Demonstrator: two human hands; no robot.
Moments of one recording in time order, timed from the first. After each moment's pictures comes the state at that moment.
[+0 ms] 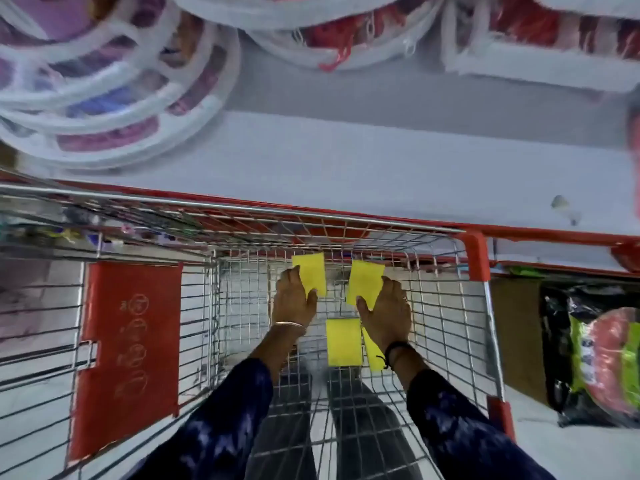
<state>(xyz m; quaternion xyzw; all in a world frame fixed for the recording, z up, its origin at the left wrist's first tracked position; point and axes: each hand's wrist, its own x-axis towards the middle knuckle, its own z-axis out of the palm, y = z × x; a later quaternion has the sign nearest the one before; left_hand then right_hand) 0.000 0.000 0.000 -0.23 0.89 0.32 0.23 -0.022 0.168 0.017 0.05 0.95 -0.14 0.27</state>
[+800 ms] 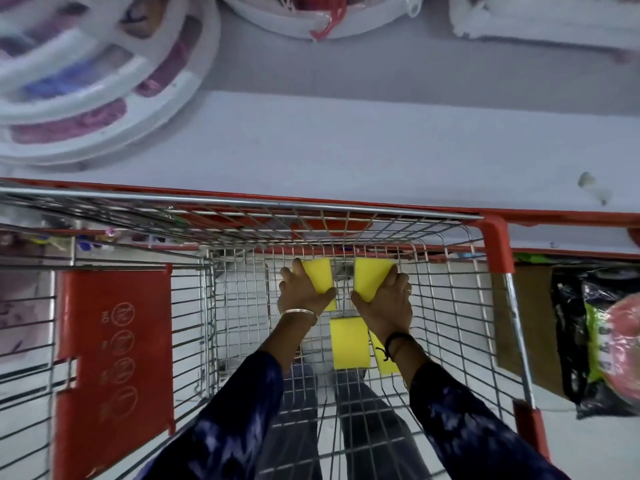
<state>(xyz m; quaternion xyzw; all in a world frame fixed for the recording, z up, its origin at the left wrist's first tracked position) -0.025 0.010 -0.010 -0.31 0.86 0.28 0.30 -0.033 0.155 -0.004 0.12 0.94 -0.15 0.28</state>
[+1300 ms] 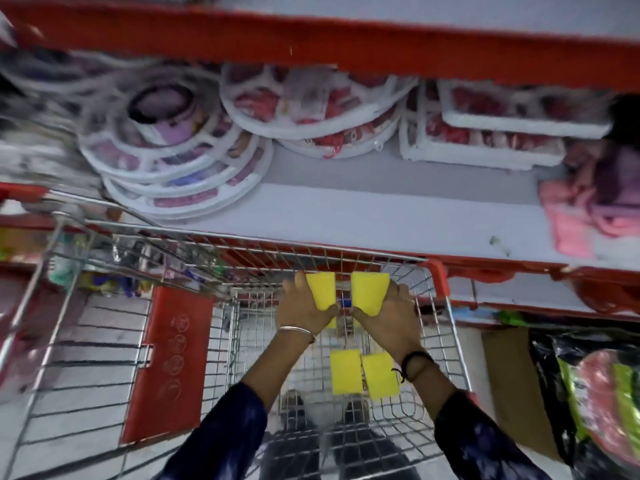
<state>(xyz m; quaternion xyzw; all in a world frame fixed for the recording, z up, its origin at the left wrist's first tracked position) 0.000 0.005 0.172 -0.25 0.91 0.27 0.18 -0.023 0.162 0.169 0.02 0.96 -0.23 0.18</state>
